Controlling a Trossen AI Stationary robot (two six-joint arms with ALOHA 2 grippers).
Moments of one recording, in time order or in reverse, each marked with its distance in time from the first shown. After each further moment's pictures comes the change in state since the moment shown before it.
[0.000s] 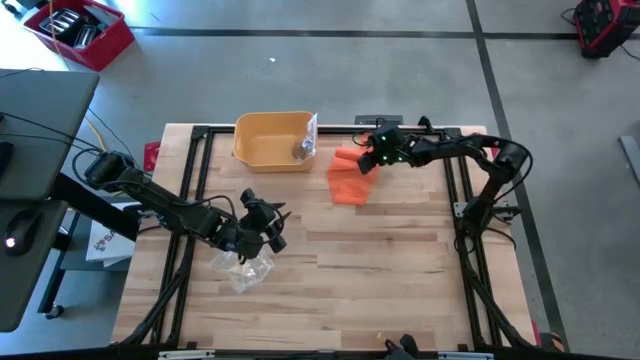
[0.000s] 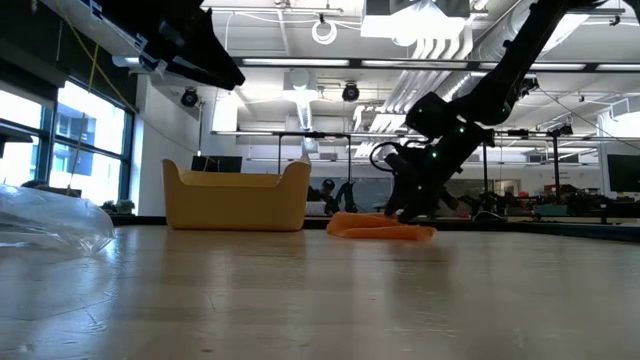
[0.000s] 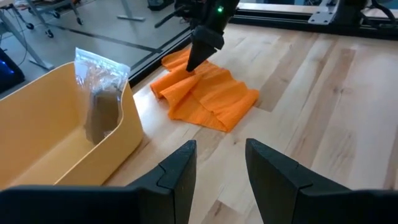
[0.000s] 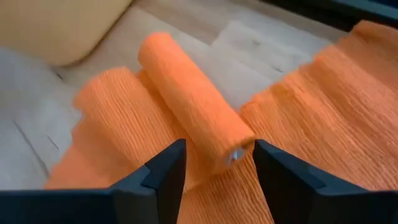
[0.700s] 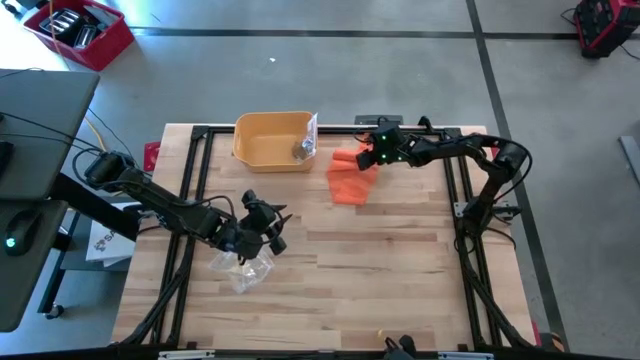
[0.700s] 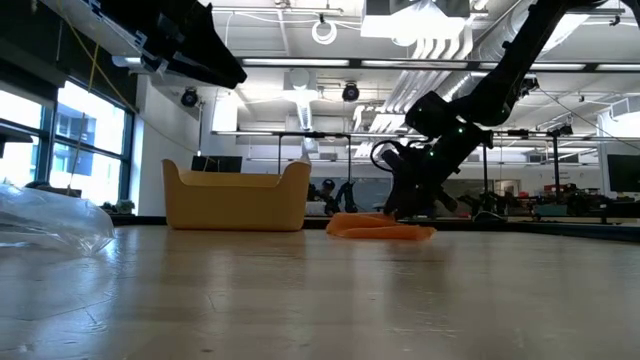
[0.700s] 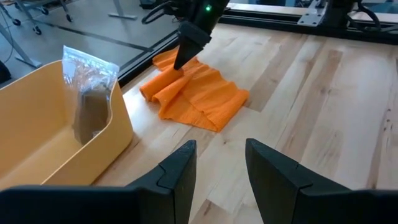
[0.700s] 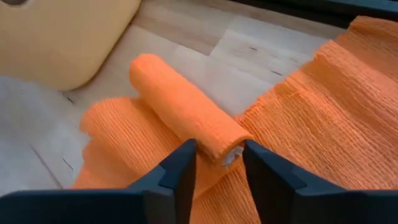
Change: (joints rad) left arm -0.008 0.000 0.000 0.021 0.027 0.000; right arm 0.000 0.008 0.000 0.043 -0.008 0.110
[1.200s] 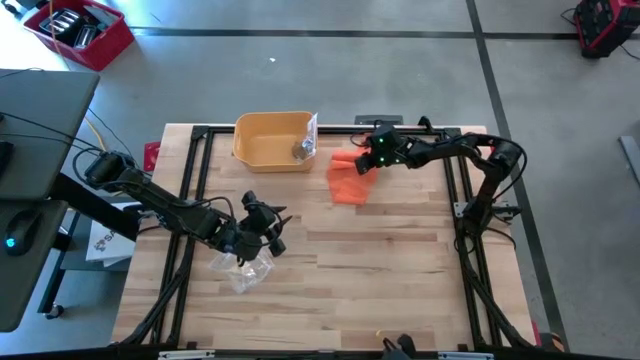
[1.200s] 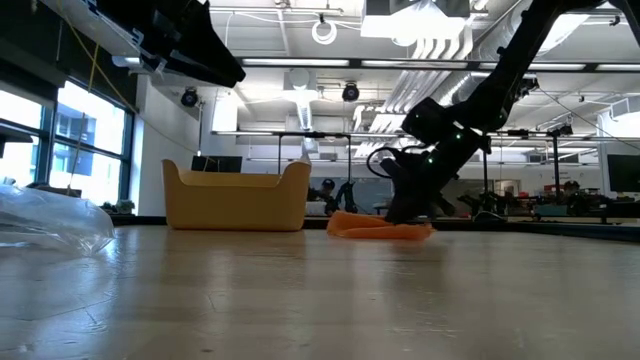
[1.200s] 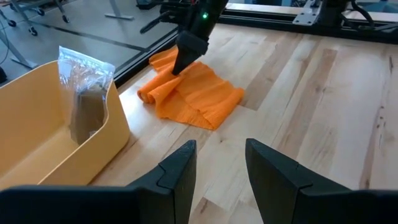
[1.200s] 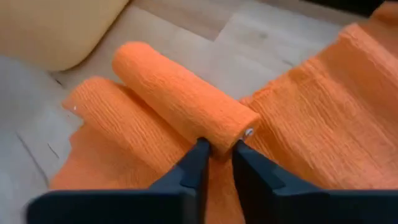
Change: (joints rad) left arm -0.008 0.000 0.000 -0.001 0.002 0.000; right arm 0.008 0.045 0.001 0.013 0.016 -0.068
